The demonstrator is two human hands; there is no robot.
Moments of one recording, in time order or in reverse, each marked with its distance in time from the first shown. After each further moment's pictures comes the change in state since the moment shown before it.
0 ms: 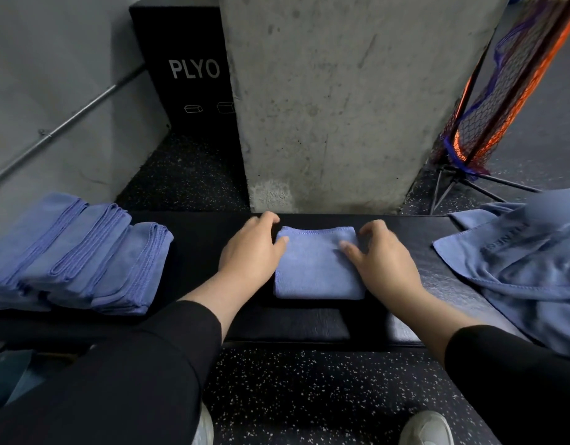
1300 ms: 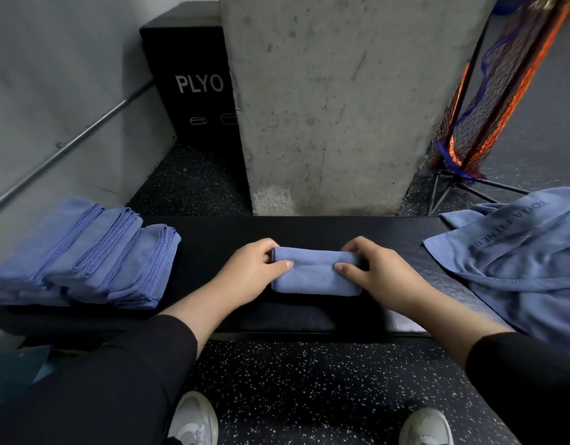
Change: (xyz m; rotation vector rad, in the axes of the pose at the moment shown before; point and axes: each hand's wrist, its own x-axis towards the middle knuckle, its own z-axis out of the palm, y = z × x) left_hand -0.039 -0.009 -0.011 -0.372 -0.200 0.054; right_hand -0.028 0.006 -0.035 0.134 -0.306 -0.232
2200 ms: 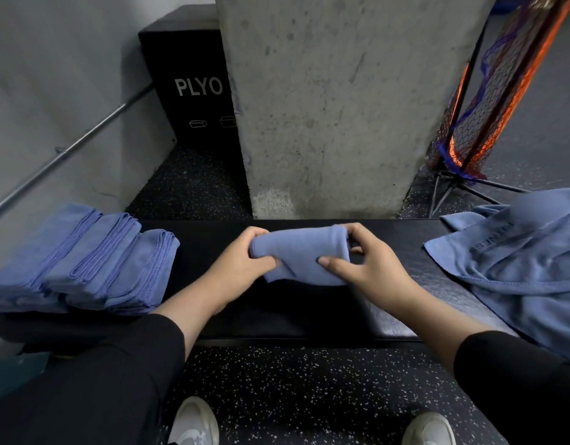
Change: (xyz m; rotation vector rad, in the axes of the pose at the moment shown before) left_hand 0.000 0.001 -0.016 -0.317 0.039 -0.017; right_hand 0.003 -0.029 0.004 0.405 0.102 -0.096
